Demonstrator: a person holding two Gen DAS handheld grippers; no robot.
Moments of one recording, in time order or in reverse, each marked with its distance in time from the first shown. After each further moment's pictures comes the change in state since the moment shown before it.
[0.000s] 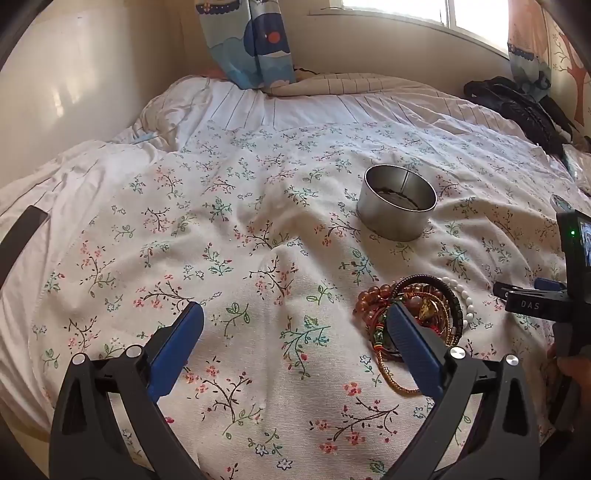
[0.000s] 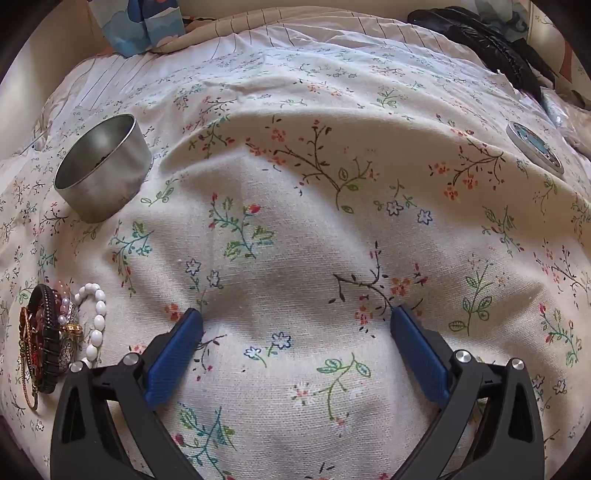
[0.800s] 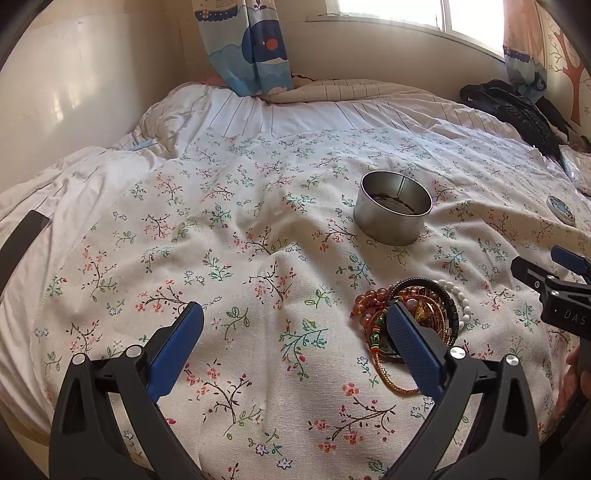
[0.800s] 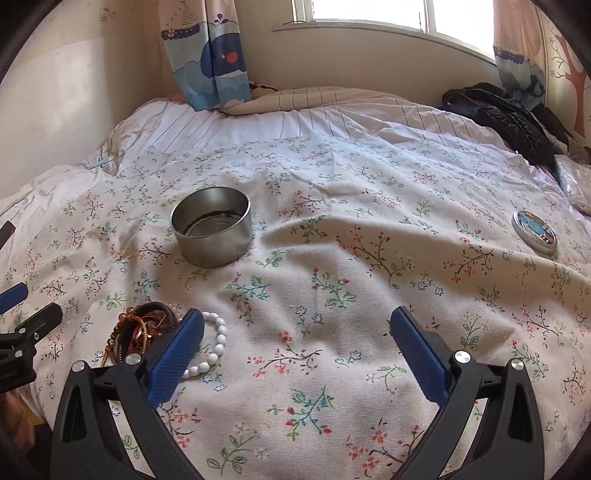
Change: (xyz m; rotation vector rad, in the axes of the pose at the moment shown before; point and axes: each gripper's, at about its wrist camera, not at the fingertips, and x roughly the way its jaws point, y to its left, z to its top) left arm -0.009 -0.001 0.006 0.008 -0.022 0.000; right arm -0.093 0.047 -0.020 -0.144 -0.304 0.127
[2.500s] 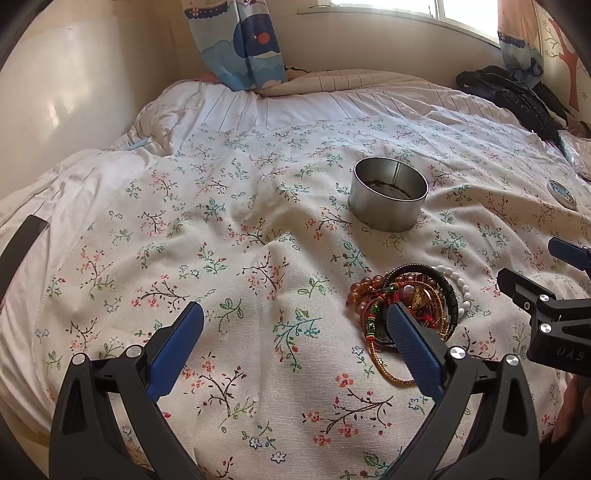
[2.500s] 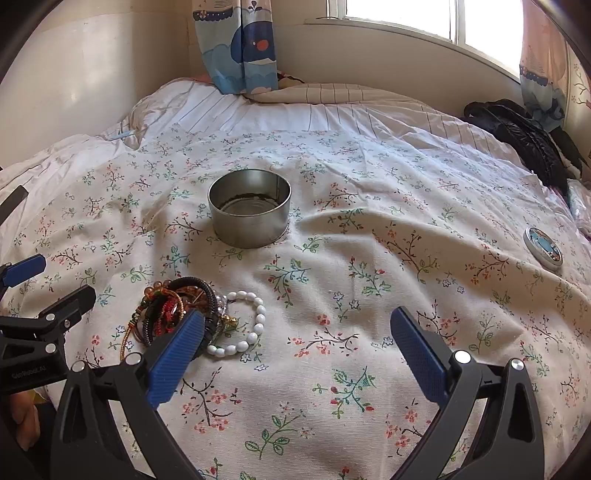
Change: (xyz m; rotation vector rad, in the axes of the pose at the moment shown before) left arm 0.003 -0.011 -0.010 0.039 0.021 0.010; right arm -0.003 0.030 -0.007 -0.084 0.039 0.003
